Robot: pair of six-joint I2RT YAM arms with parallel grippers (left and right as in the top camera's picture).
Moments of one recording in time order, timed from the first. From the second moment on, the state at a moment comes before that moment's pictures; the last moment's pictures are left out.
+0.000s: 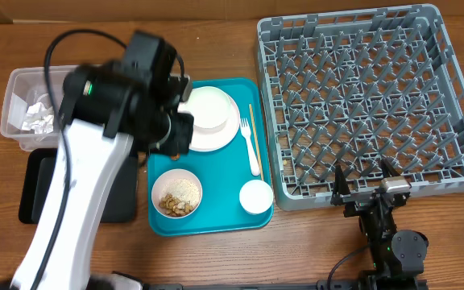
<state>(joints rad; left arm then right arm) -0.36 1.56 1.92 -1.68 0.14 -0.21 0.03 0.01 0.02 -0.03 -0.10 0.04</state>
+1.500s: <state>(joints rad) -0.64 1.68 1.37 -1.28 -0.05 -0.61 0.03 0.01 0.02 -0.03 -0.10 0.04</state>
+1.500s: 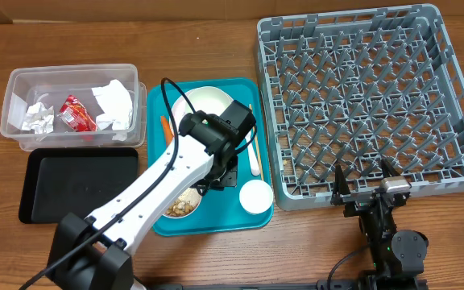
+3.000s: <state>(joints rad) -0.58 1.69 1.08 -0.98 -0.08 -0.73 0.03 0.01 0.02 -0.03 -0.10 0.04</state>
